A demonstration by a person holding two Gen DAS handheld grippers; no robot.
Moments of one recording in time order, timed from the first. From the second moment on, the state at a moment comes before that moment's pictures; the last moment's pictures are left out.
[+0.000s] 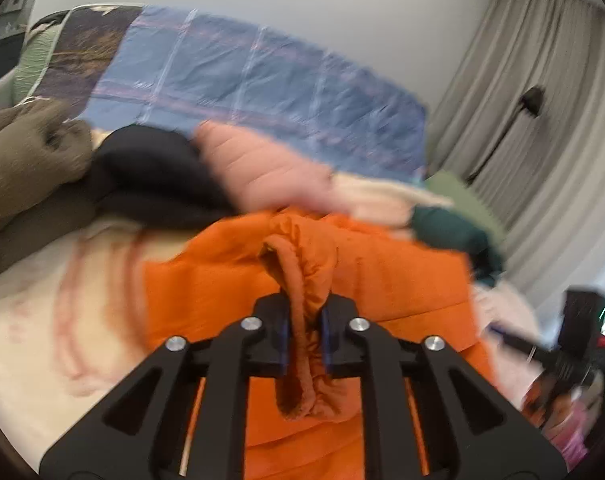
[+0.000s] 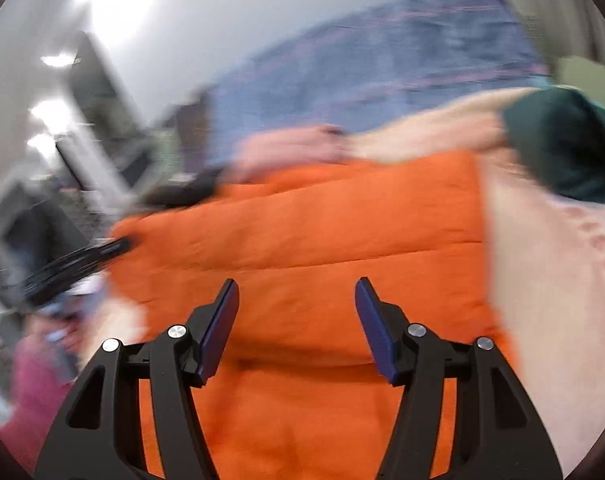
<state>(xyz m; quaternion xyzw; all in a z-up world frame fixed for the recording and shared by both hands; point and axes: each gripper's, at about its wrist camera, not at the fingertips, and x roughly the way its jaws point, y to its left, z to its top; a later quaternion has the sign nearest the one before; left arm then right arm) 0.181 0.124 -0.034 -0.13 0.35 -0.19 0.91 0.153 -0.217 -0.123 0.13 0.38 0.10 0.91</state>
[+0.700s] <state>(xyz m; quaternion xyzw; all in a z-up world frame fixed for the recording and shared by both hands) 0.156 0.056 -0.111 0.05 0.39 -0.12 0.91 0.167 -0.212 -0.169 0.10 0.41 0.08 0.90</state>
